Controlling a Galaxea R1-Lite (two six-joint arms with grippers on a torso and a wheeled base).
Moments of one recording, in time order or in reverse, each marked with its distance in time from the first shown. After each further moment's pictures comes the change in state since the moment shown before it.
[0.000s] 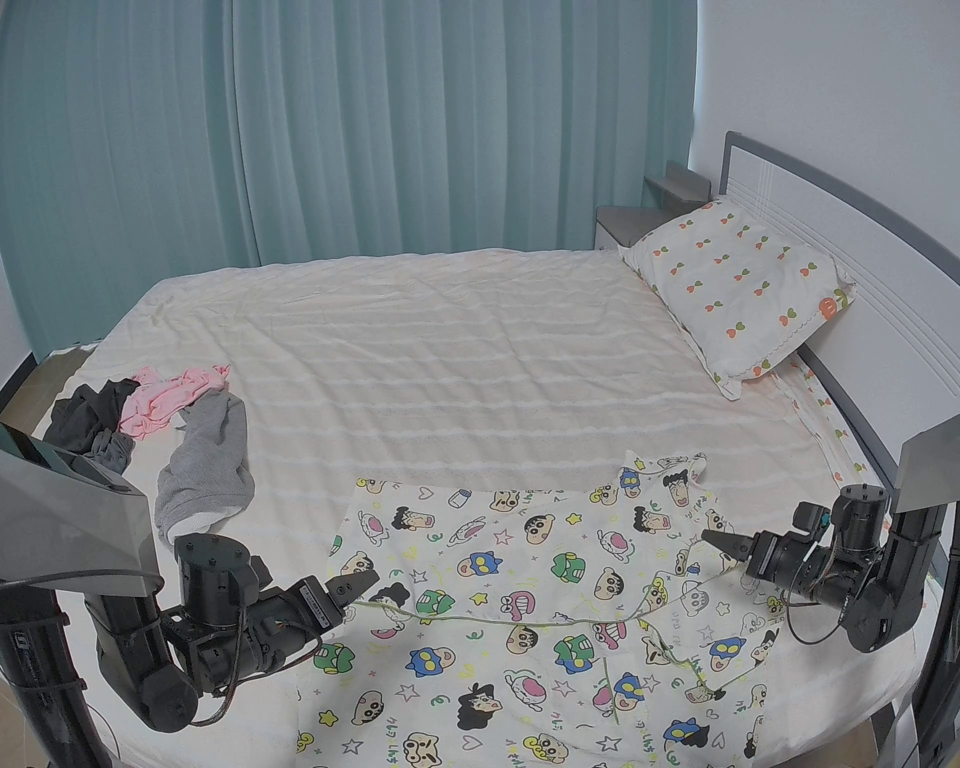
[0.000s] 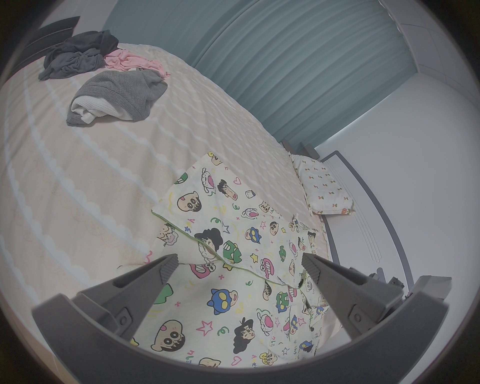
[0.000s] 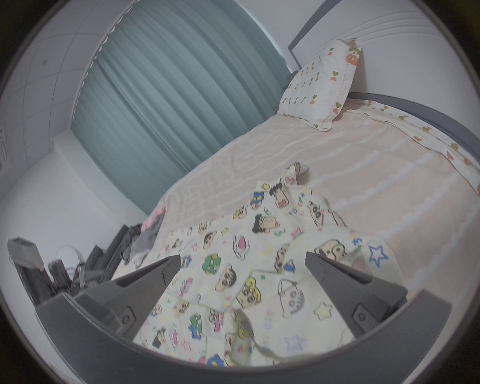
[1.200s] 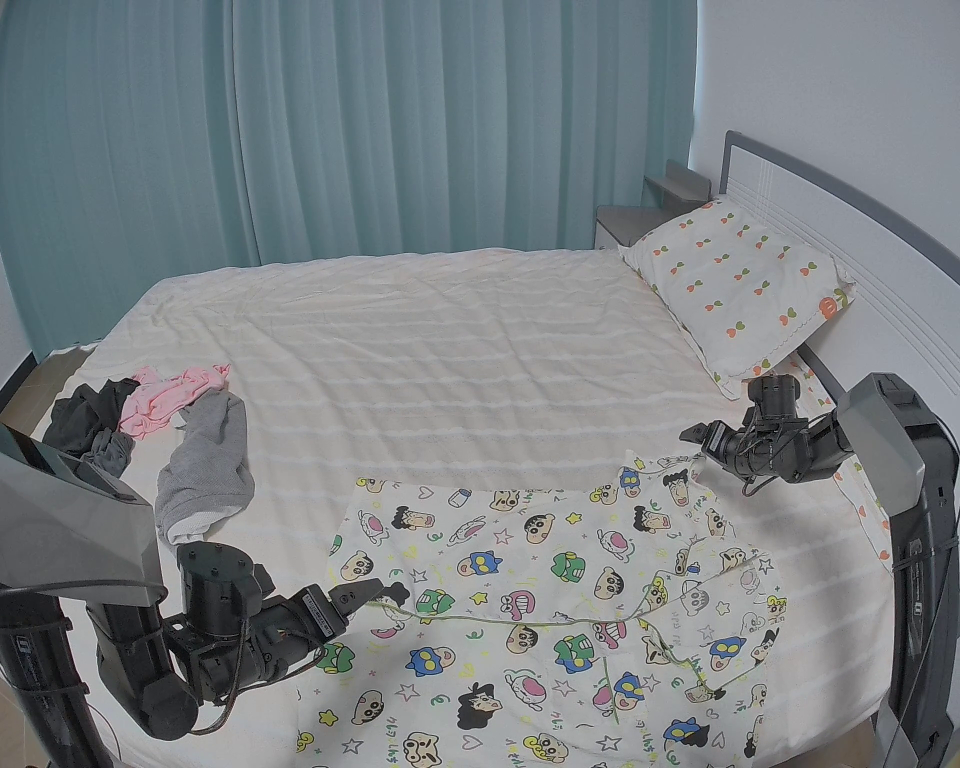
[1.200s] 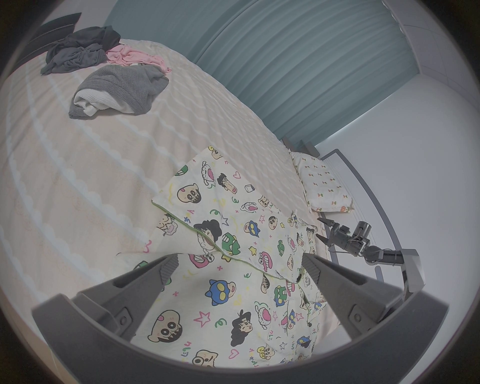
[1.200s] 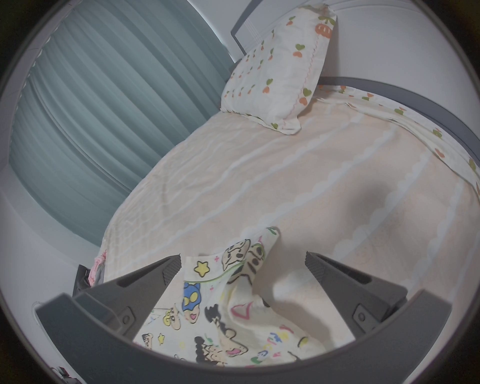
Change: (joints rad) left arm -0.028 0.003 0.029 -0.021 0.007 -0.023; right arm -0.026 0.378 -1.353 1.216 -0.240 0.068
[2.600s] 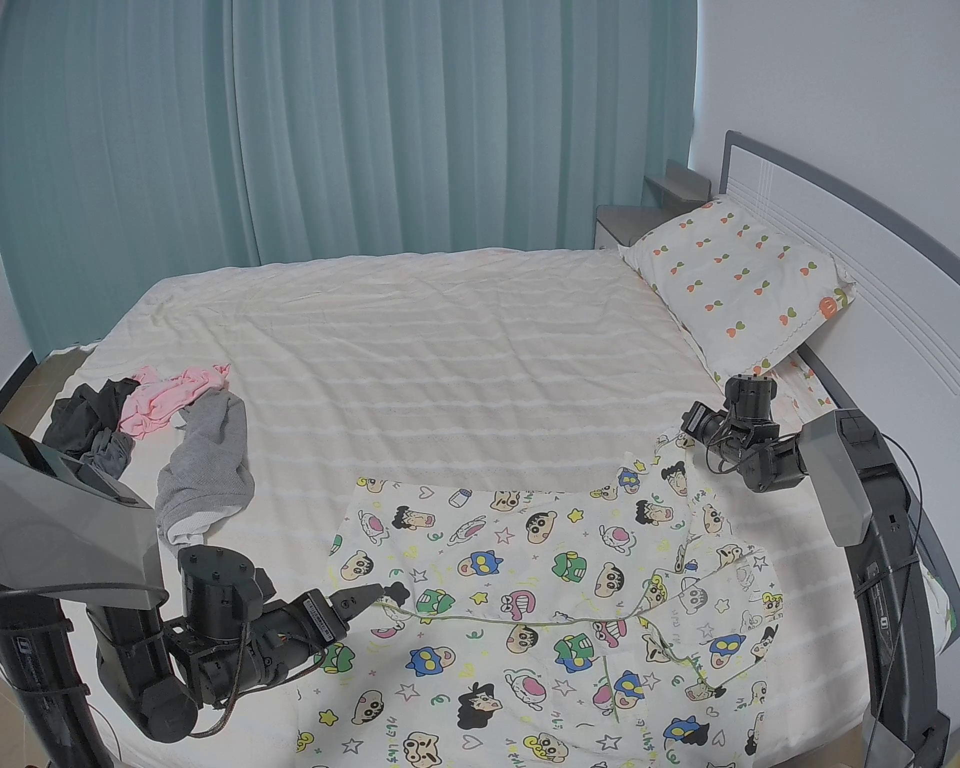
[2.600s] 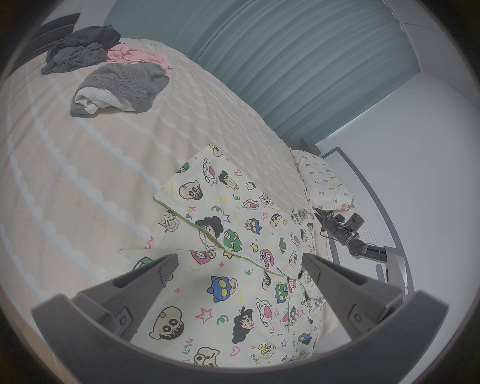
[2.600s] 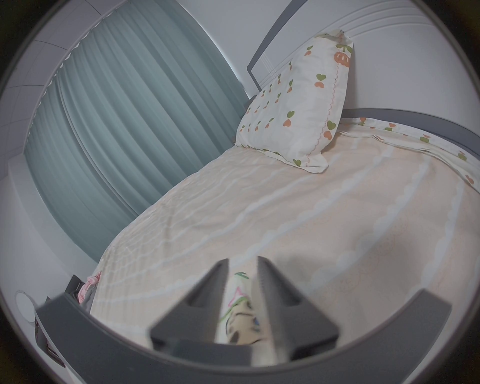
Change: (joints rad) left arm -0.005 0.001 0.010 0.000 0.001 0.001; right arm 0.013 0.224 -0.316 -0.184 -0.096 -0.010
